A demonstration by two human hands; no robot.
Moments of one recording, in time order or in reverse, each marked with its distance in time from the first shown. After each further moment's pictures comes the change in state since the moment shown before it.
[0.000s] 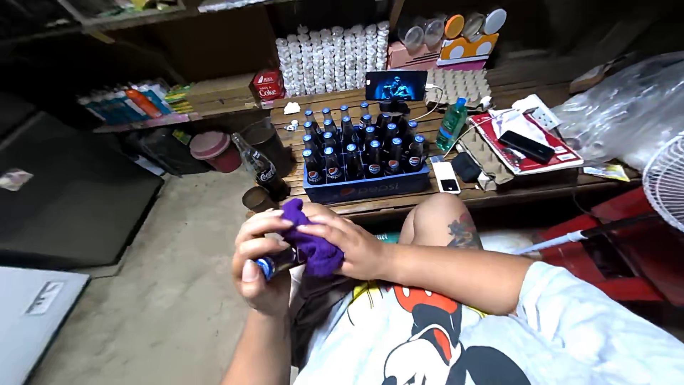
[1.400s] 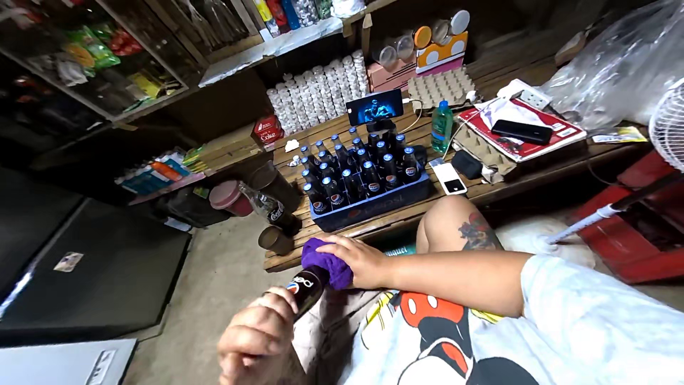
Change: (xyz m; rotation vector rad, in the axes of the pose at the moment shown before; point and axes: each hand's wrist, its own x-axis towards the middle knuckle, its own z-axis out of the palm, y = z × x) left_hand -0.003 0.015 -0.022 -0.364 -0.184 0.076; right_hand -0.017 0.038 0.007 -0.081 -0.204 0.347
